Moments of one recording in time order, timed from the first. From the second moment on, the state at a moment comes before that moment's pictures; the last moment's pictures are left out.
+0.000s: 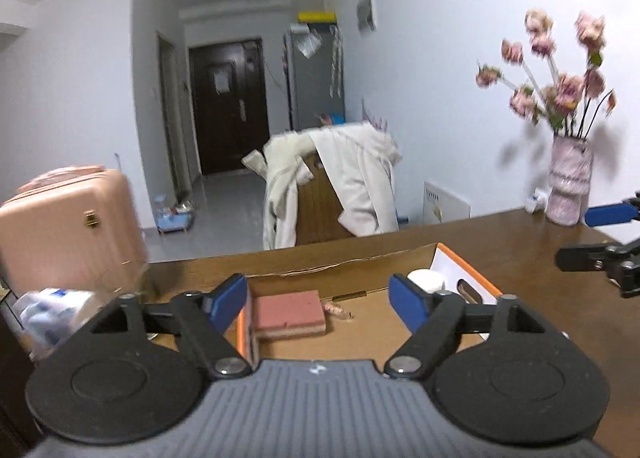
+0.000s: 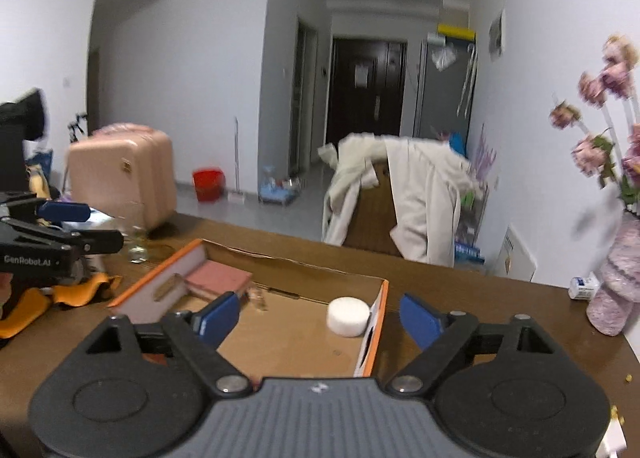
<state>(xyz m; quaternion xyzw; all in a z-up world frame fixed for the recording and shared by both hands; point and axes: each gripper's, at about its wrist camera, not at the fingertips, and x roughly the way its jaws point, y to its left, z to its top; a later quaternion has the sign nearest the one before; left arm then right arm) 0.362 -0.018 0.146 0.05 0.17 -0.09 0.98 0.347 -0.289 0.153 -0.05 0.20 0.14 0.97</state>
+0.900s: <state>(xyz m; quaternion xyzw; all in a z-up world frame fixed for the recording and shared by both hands) 0.143 0.007 0.053 0.04 0.17 -0.04 0.98 0.125 -0.242 0.047 0.01 0.20 0.14 0.97</state>
